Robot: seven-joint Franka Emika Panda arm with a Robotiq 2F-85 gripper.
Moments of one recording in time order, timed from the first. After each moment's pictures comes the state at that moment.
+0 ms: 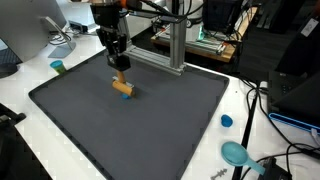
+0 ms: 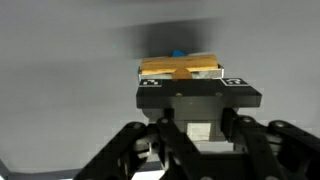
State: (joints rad) arm -0.03 0.25 -0.01 -2.02 0.03 2.41 0.03
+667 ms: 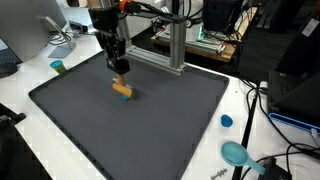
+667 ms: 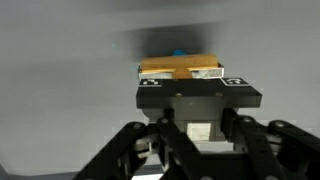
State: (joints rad) arm -0.02 0.30 -0.01 -1.95 0.01 2.38 0.06
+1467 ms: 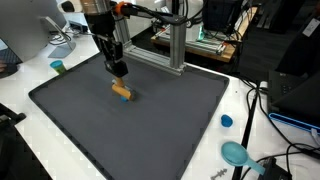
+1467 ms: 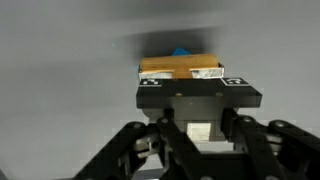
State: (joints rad) arm -0.02 0.36 -0.02 -1.87 0.00 2.31 0.09
